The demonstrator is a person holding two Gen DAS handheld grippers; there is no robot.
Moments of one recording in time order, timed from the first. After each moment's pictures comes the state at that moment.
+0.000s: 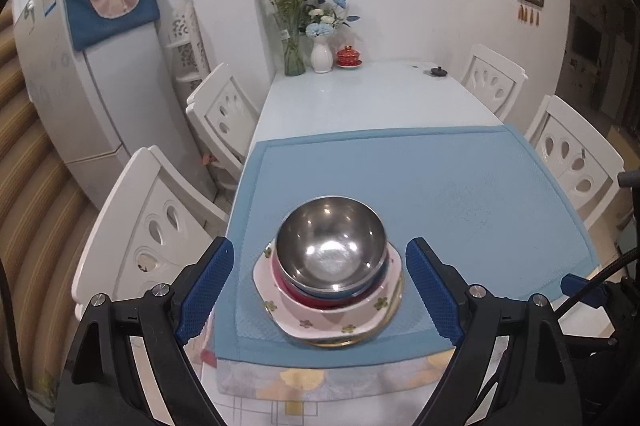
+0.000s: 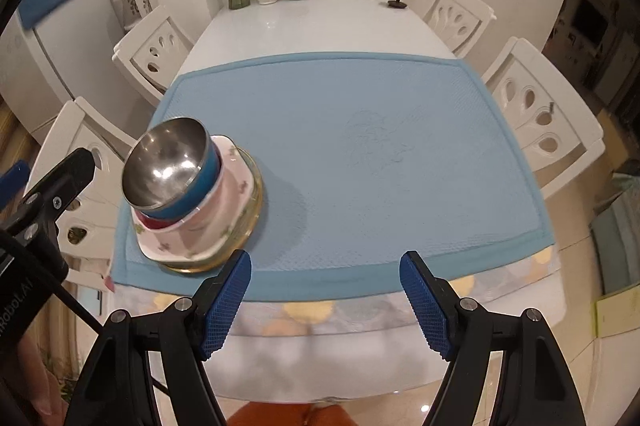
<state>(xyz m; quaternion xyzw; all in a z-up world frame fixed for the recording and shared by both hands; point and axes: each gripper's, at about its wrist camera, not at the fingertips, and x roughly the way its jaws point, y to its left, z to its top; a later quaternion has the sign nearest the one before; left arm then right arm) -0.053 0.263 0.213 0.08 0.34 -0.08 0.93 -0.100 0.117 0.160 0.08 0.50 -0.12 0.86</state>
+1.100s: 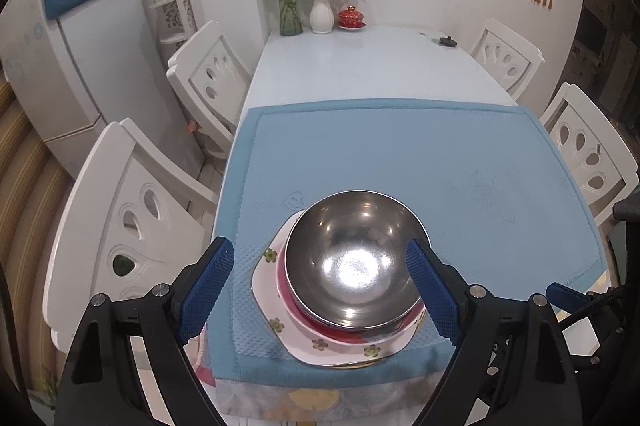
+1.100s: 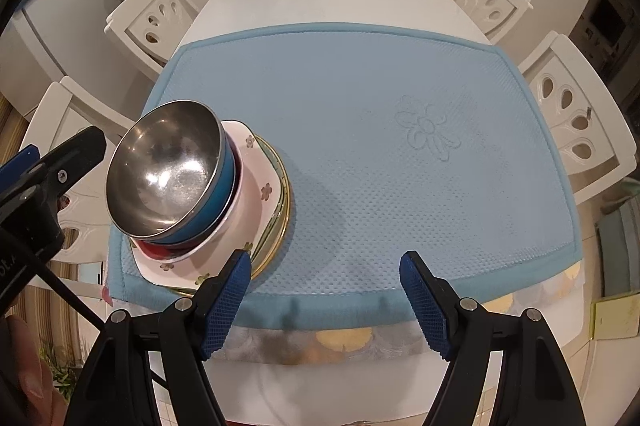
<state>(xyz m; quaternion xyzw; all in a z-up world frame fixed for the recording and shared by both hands) 0.022 0.278 0.177 0.07 0.41 -0.10 0.90 -0.033 0.137 0.121 0.08 0.55 -0.10 0.83</state>
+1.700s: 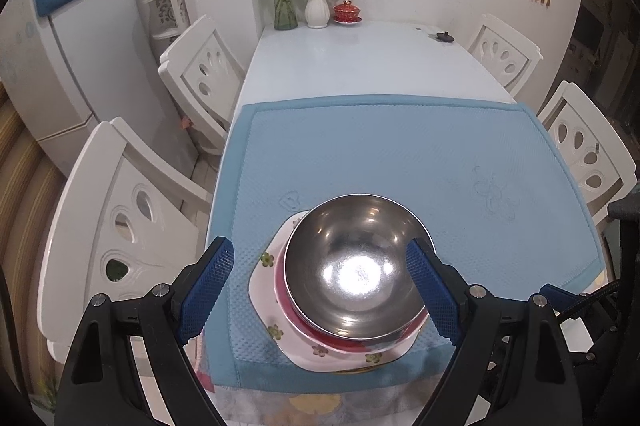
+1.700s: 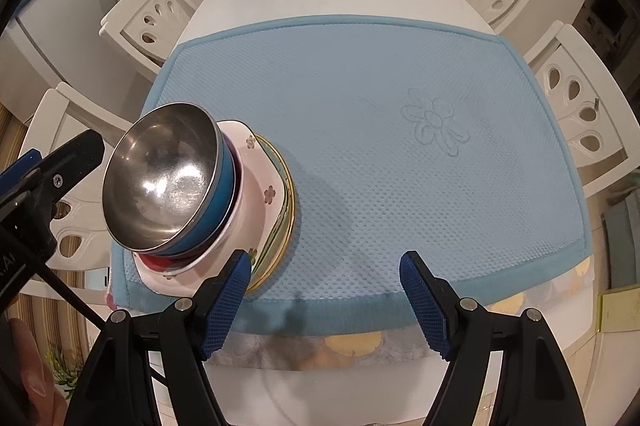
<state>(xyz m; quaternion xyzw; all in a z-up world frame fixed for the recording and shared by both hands) 0.036 0.282 0.172 0.07 0.42 -0.11 0.90 -0.024 0.138 0.114 0.10 0.56 -0.10 0.82</state>
